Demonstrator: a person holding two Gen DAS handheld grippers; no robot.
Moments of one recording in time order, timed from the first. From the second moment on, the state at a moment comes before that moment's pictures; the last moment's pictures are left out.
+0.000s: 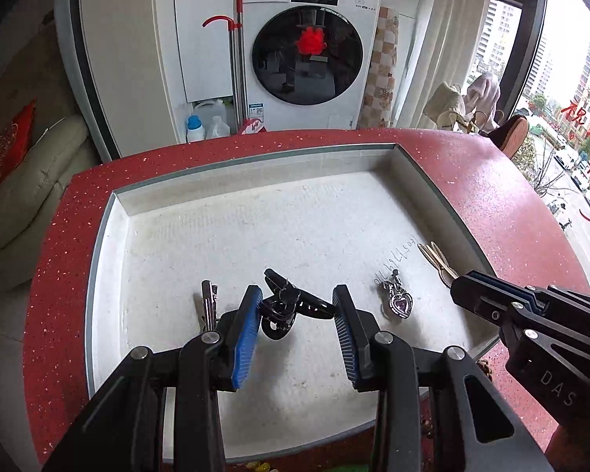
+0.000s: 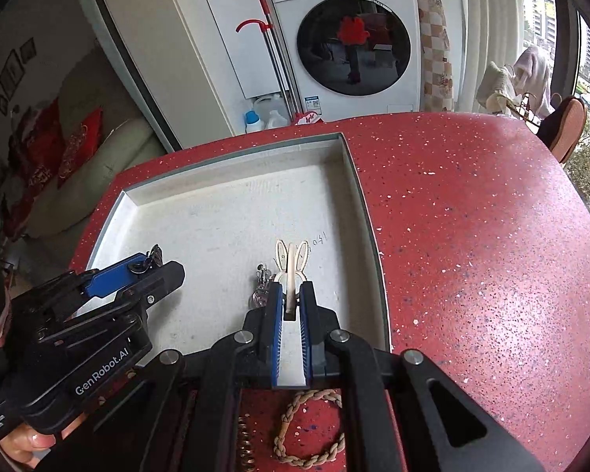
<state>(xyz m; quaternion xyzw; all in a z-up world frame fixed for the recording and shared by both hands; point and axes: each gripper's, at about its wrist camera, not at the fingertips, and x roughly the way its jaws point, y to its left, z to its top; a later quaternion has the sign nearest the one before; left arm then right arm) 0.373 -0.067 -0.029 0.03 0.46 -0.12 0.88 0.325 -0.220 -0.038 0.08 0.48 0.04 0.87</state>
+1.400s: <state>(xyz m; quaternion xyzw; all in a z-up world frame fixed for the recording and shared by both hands) 0.324 -0.041 0.009 0.05 0.40 -0.07 0.91 0.267 -0.235 0.004 0.15 0.44 0.05 0.88</state>
